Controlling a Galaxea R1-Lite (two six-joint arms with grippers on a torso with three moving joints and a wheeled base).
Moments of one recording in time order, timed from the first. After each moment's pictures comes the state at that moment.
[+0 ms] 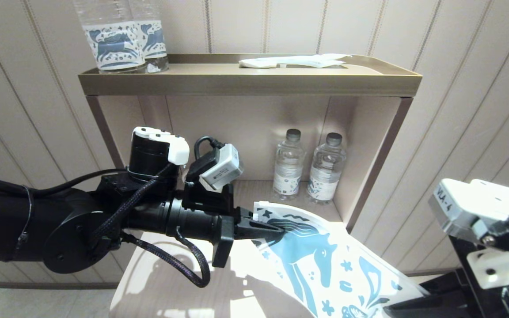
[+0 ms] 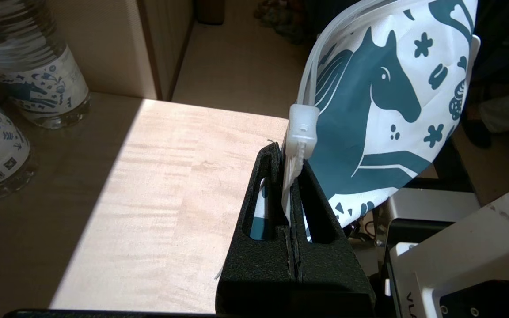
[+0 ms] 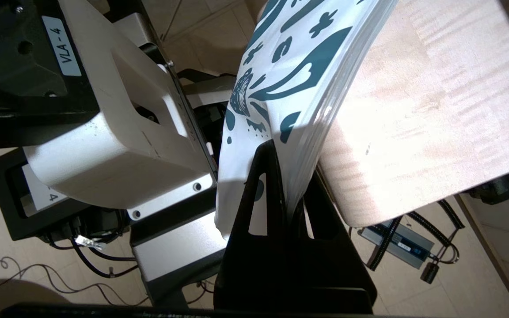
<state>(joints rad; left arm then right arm) -0.67 1.77 -0.95 -0.47 -0.86 0.25 0.69 1.22 -1.07 0.58 0.36 -0.23</state>
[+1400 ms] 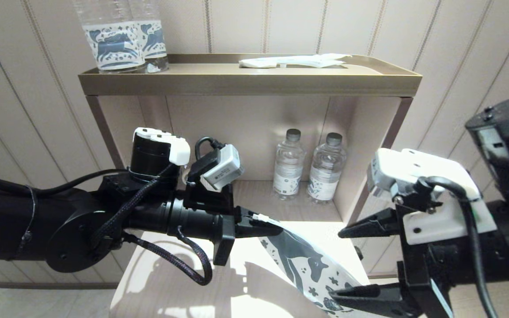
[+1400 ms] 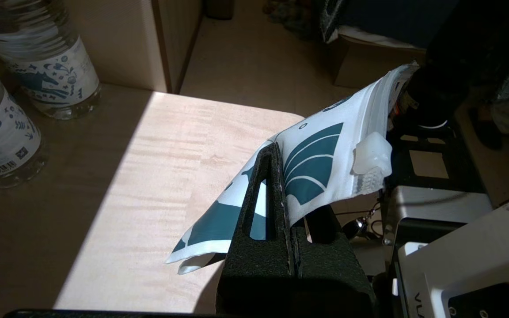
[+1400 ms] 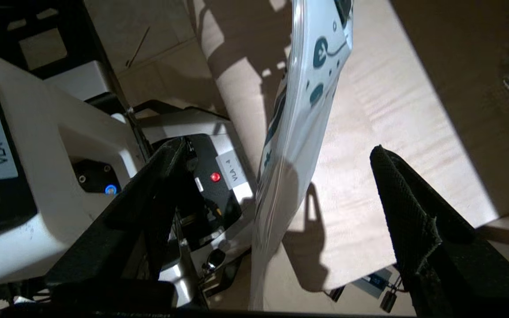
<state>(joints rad) -0.67 1.78 -0.95 -0.47 -0.84 0.25 0.74 1.38 -1.15 0.42 0.27 -0.26</state>
